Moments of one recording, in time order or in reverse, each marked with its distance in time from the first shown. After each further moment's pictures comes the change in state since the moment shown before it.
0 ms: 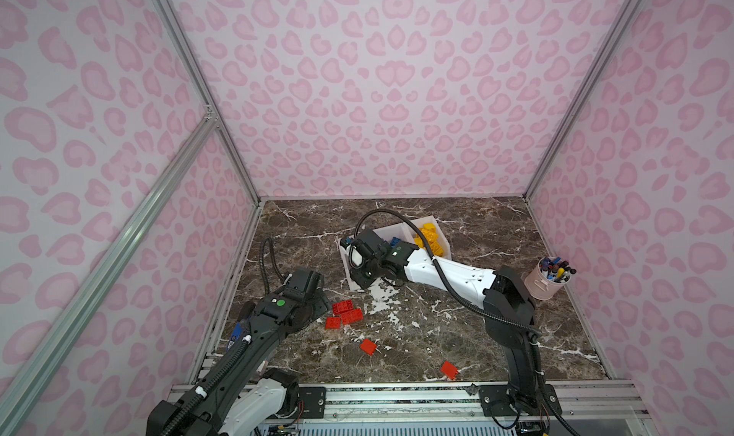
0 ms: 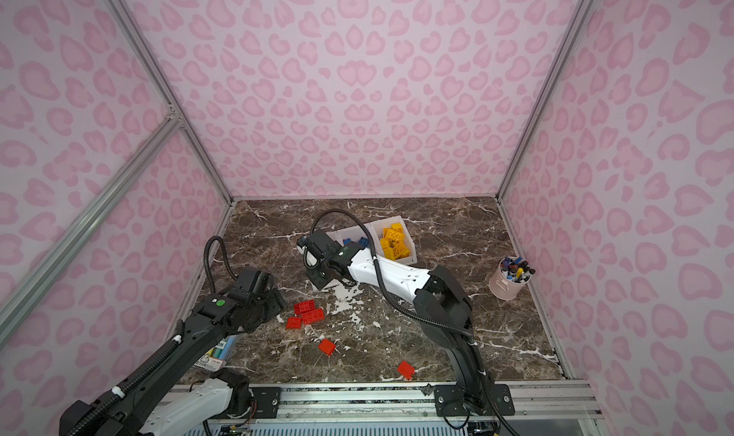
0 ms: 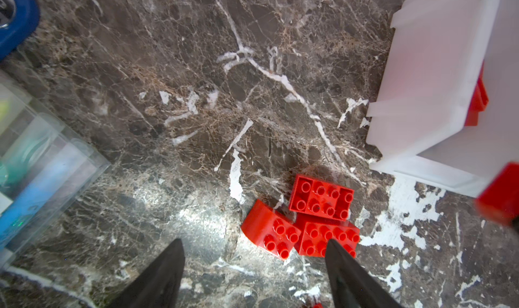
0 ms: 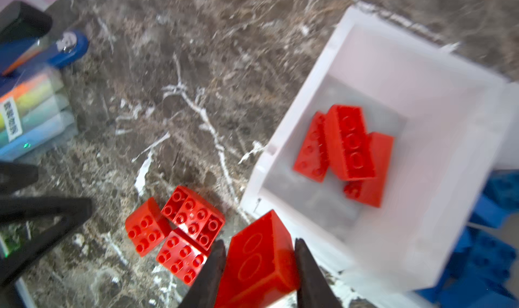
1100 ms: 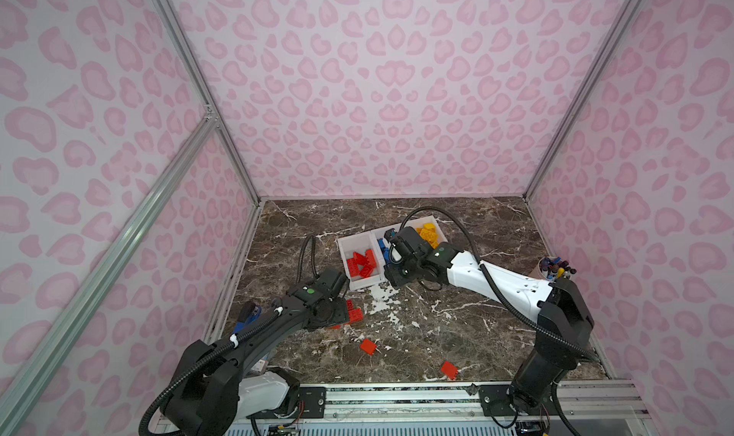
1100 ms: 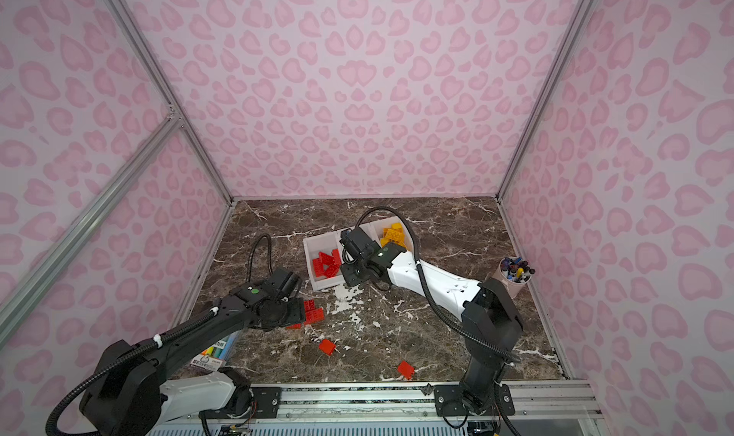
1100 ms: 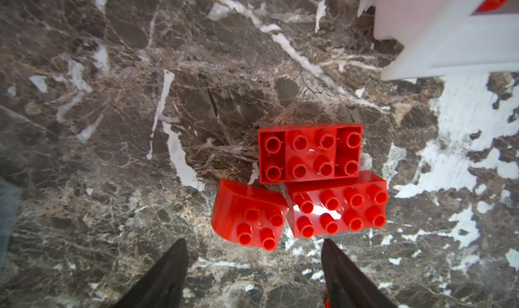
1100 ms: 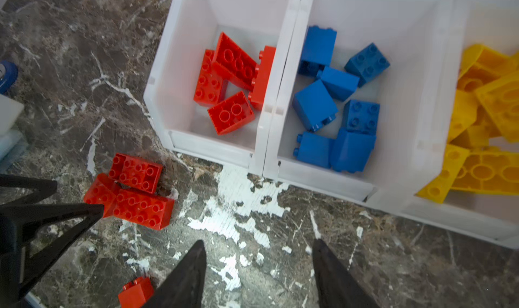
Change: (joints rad) left arm -0.192 0.255 0.037 0.032 0.027 0.142; right arm -0.086 -0.352 -0.409 -0.012 0.045 0.183
